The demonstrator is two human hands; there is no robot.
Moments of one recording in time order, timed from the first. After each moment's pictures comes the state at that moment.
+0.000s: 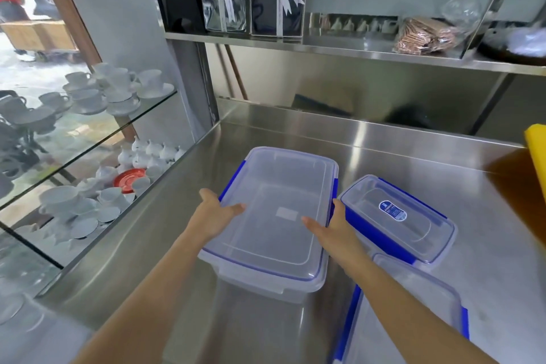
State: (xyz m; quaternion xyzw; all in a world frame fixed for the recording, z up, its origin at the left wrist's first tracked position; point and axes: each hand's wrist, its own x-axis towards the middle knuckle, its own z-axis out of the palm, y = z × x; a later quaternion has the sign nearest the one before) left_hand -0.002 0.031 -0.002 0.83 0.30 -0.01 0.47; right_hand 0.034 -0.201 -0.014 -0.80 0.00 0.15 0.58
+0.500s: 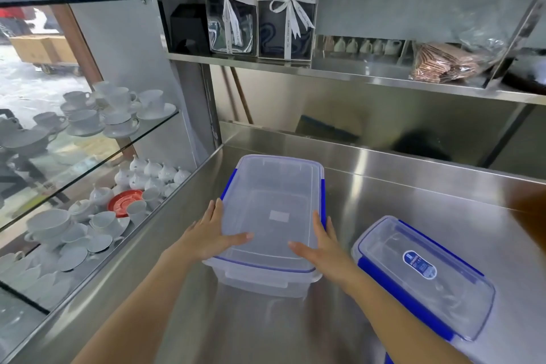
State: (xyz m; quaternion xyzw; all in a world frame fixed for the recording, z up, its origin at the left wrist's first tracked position) left_hand 0.059 0.082 -0.006 0.92 0.17 -0.12 0.32; right_hand 0.104 -0.155 -0.014 -0.84 -0.14 0.24 0.47
